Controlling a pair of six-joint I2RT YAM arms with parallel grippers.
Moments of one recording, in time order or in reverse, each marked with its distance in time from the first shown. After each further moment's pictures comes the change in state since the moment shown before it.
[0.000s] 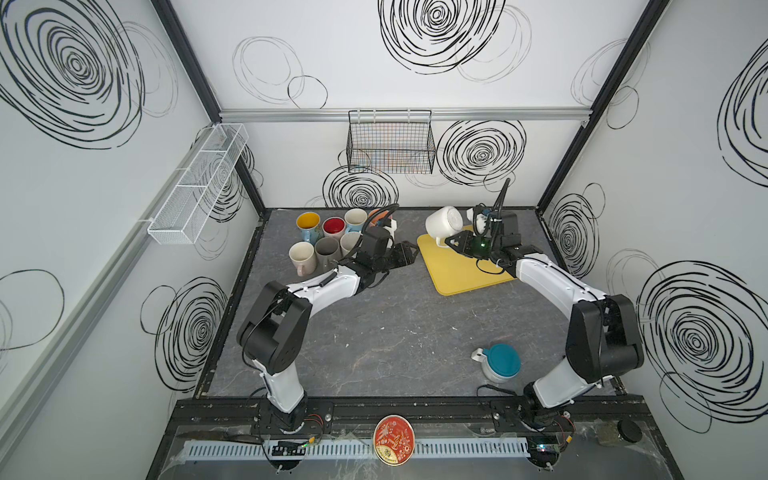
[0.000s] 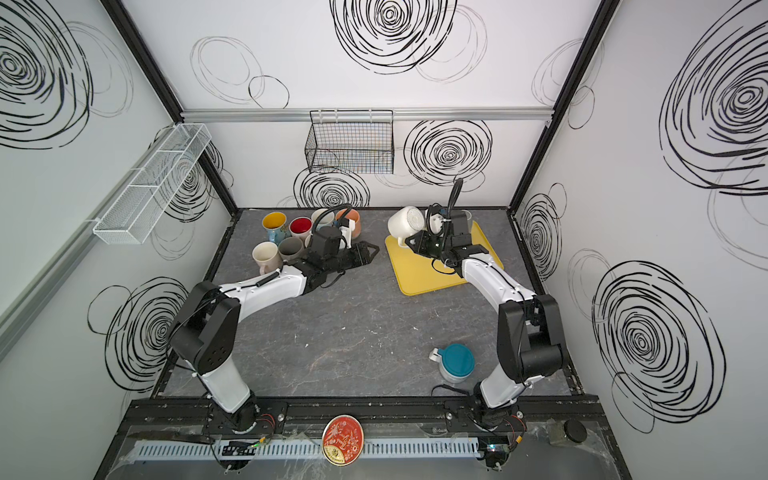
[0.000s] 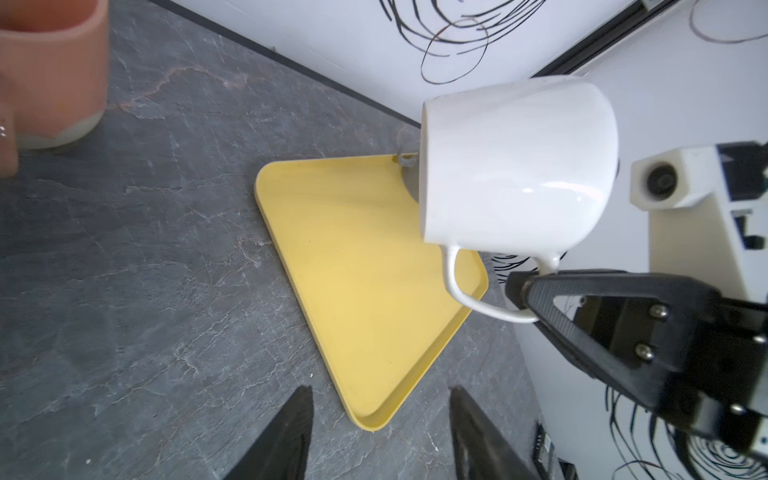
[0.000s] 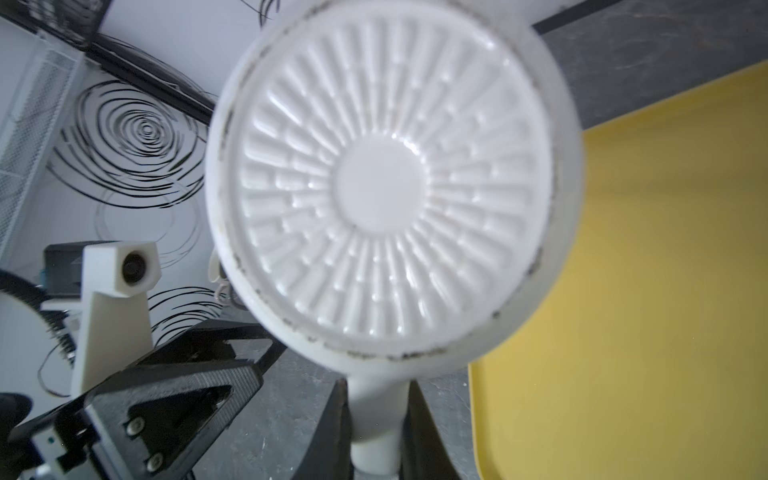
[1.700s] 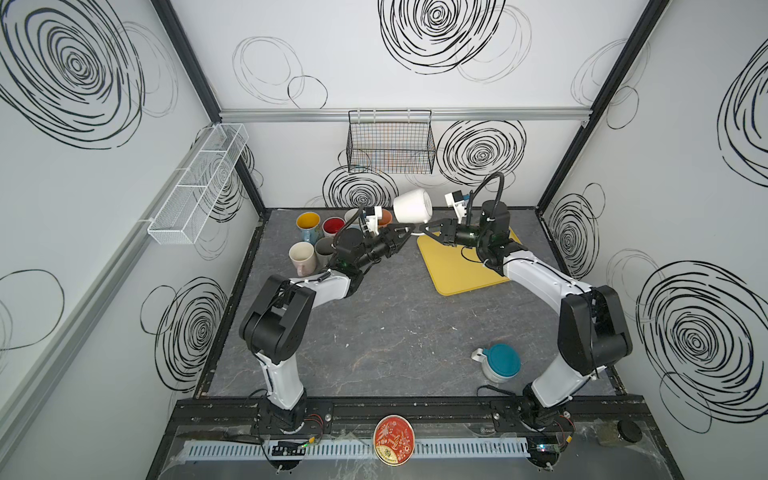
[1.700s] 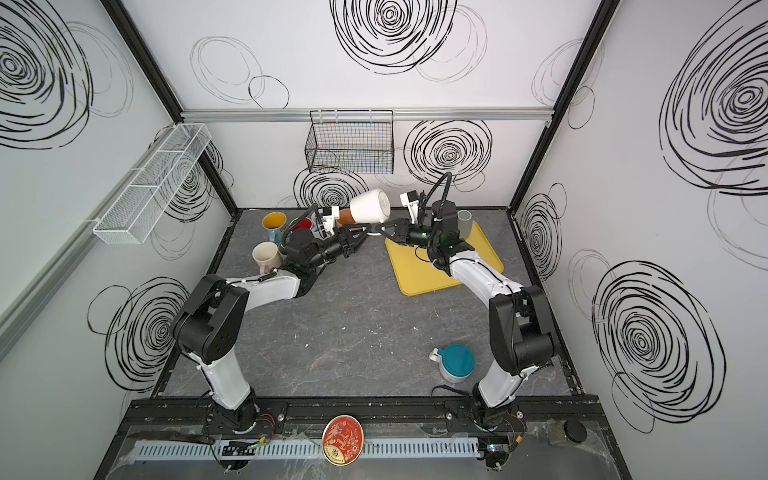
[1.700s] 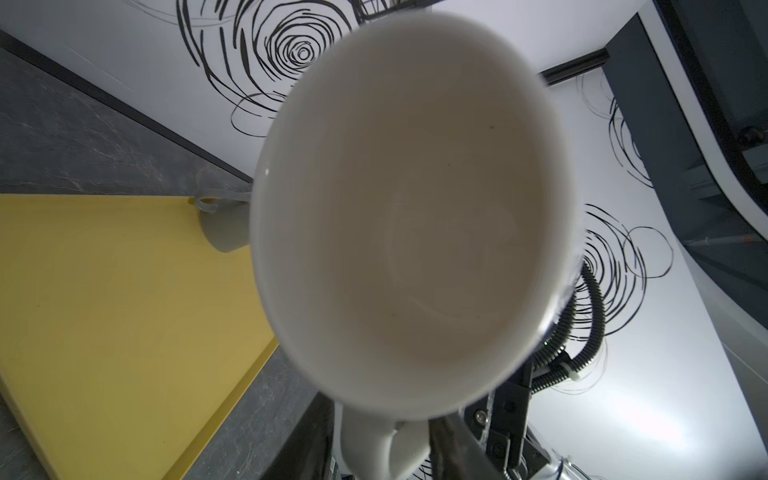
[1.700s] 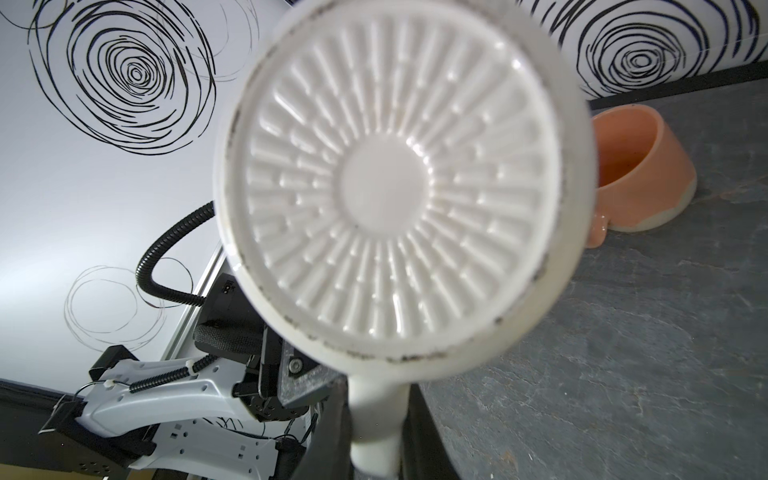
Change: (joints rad) left arm 0.093 0.092 -0.112 0.806 0.325 -0.587; right arm 0.089 0.067 0.050 0.409 -0.362 0.282
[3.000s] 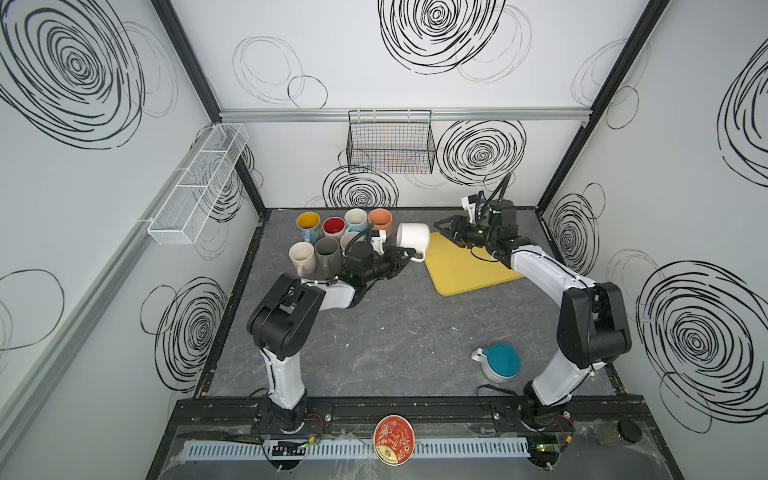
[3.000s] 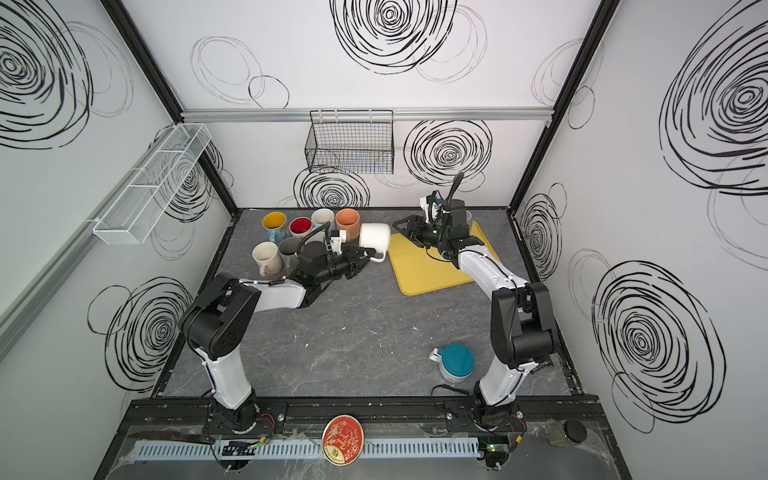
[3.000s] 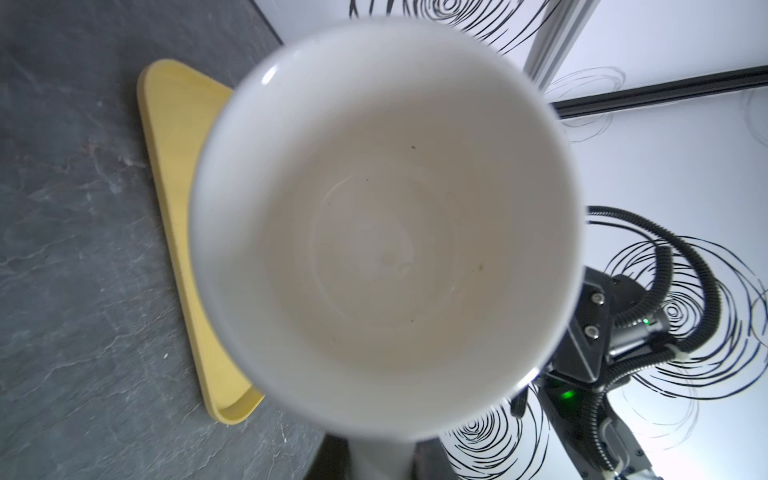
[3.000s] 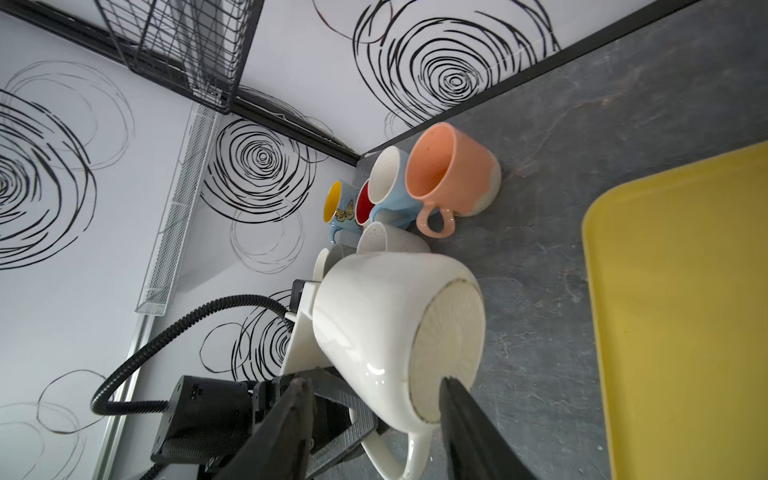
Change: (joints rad) left arm -0.052 0.040 -0.100 -0.193 -0.072 0.037; right arm -0.098 0.032 0.049 -0.304 0.195 -0.050
